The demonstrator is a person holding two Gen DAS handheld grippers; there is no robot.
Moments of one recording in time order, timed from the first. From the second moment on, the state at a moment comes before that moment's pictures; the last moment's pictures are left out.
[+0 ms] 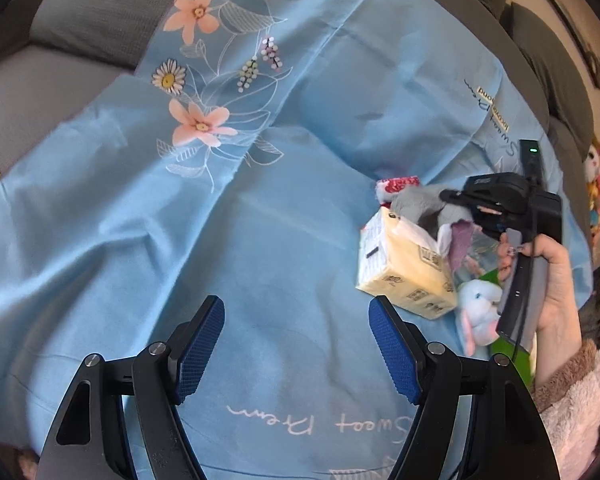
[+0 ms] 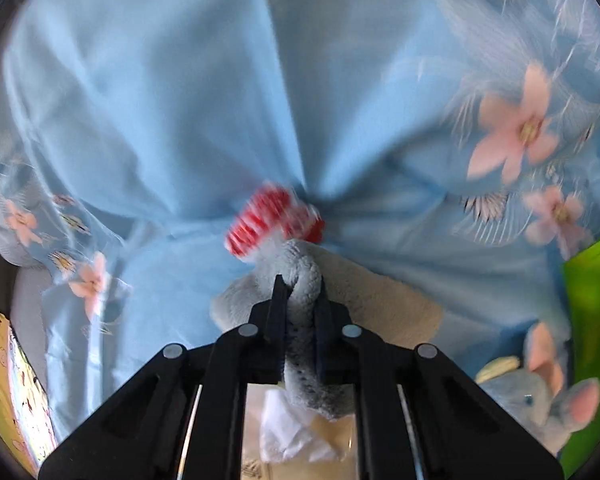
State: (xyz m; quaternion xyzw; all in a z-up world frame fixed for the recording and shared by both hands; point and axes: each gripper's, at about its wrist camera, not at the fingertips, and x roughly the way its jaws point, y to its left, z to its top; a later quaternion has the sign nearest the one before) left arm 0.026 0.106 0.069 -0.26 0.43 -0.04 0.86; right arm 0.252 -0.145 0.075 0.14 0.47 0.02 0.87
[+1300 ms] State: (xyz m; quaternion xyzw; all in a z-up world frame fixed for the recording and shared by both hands) left arm -0.006 0.085 0.059 -0.20 0.45 -0.06 0.87; right arm 0.012 -0.115 0.024 0.15 0.49 0.08 0.86
